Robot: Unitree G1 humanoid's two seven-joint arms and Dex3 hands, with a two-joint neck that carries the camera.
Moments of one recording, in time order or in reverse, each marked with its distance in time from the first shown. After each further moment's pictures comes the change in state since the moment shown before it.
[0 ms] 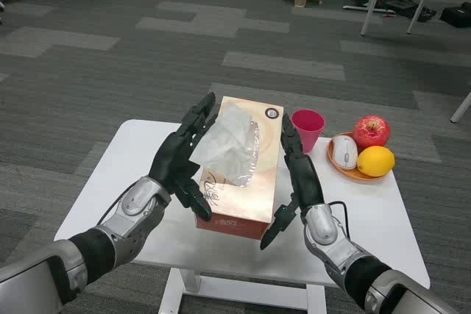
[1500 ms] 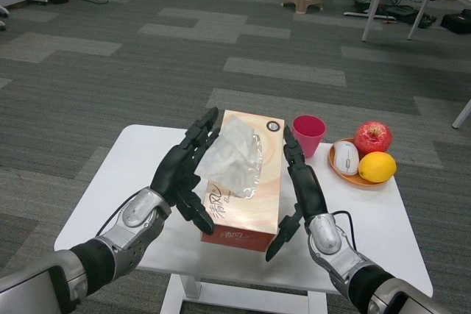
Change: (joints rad) left arm 0.019 -0.008 -0.007 0.036 0.029 -0.003 -0.010; right arm 0.000 -0.003 0.005 0.063 -0.010 -0.004 0.010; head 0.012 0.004
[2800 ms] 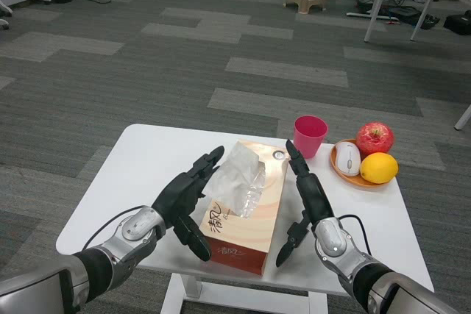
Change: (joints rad) left arm -0.002 -0.013 -0.122 0.195 0.019 0.072 -0.028; right arm -0.065 0.013 0.102 0.204 0.008 0.001 -0.006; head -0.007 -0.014
